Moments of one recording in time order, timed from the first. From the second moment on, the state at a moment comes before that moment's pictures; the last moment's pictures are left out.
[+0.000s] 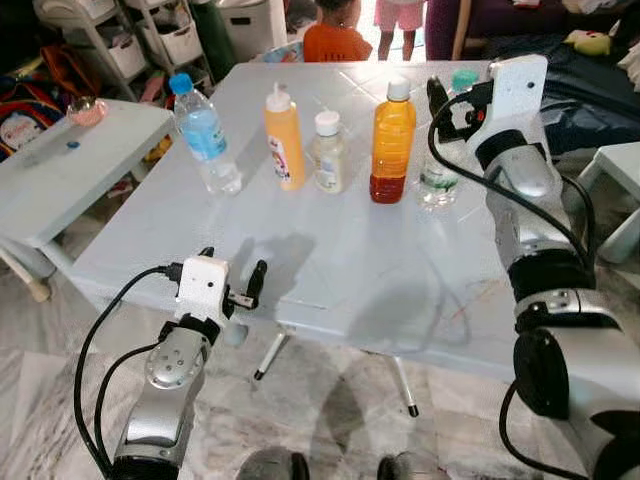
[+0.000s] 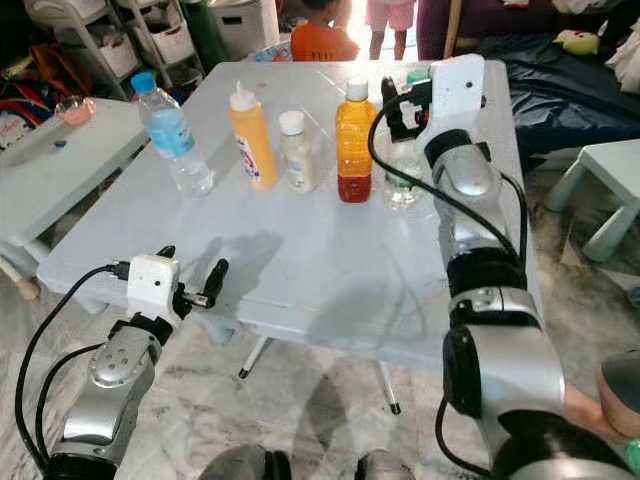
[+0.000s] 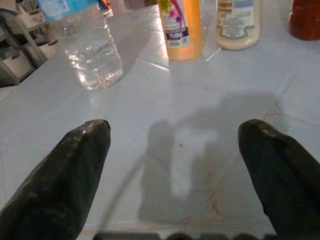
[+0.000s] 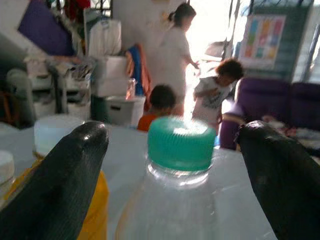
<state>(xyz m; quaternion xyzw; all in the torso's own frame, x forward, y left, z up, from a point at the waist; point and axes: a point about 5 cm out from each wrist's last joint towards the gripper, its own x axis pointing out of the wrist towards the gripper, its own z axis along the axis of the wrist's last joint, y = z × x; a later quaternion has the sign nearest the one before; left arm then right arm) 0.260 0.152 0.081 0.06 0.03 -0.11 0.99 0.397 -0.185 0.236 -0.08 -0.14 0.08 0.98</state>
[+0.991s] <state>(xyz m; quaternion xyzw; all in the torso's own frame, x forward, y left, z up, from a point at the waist) 0.261 0.148 0.080 0.06 0.03 -0.11 0.99 0.406 -0.194 0.242 -0.11 -0.10 0.09 0.98</state>
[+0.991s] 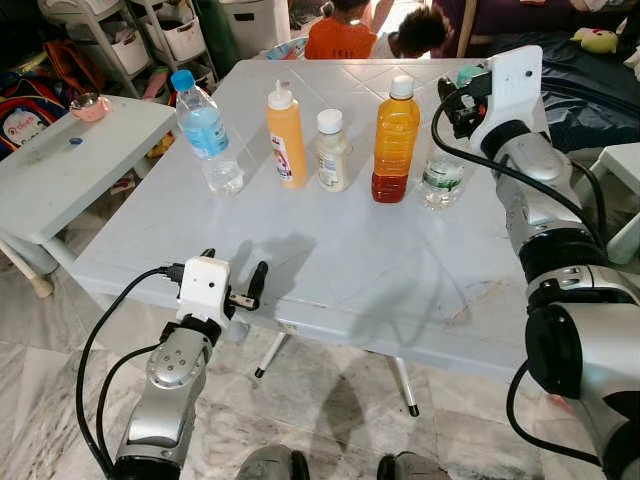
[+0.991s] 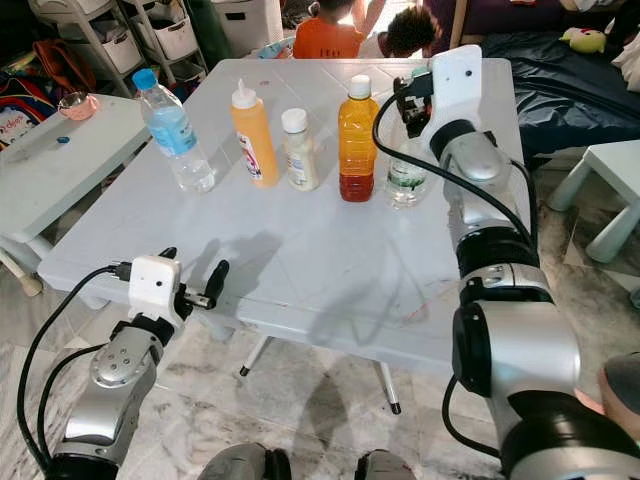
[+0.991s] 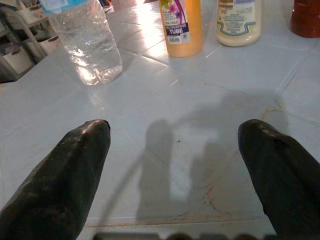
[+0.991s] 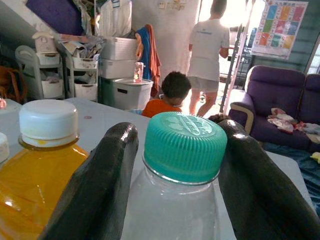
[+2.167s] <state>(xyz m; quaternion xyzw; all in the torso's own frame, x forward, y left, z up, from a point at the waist) 0.275 0.136 0.070 0.00 0.06 -0.08 1.00 0.296 -0.172 0.198 -0.06 -0.17 -0.02 0.98</state>
